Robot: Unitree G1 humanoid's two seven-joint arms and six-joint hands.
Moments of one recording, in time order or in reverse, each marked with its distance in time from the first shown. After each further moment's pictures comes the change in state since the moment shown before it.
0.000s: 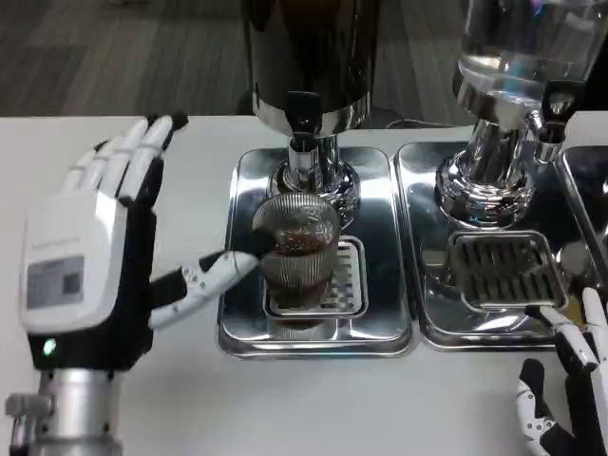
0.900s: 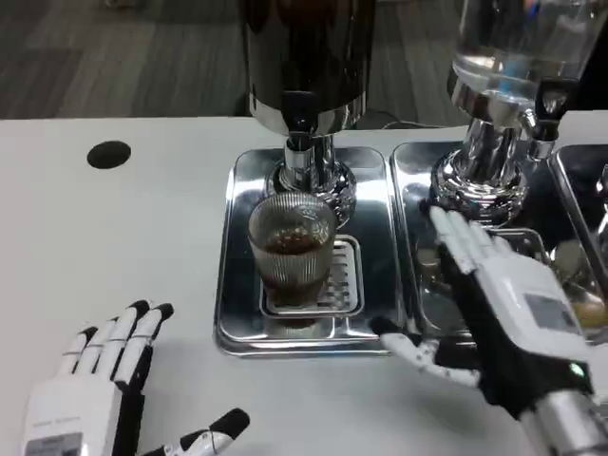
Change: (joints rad) left arm 0.252 0.064 -0.065 0.312 0.053 -0.118 0.235; right arm -0.272 0.057 0.070 -0.224 0.127 0.096 0.595
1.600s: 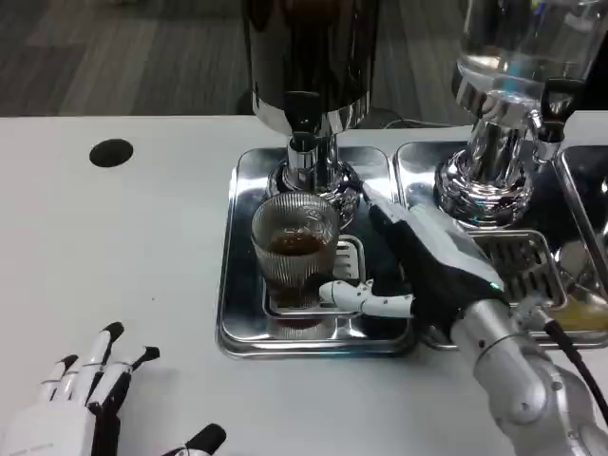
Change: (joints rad) left arm 0.017 0.016 0.008 0.094 -0.073 -0.065 0.073; right arm -0.383 0.096 0.039 0.329 0.169 0.137 0.182
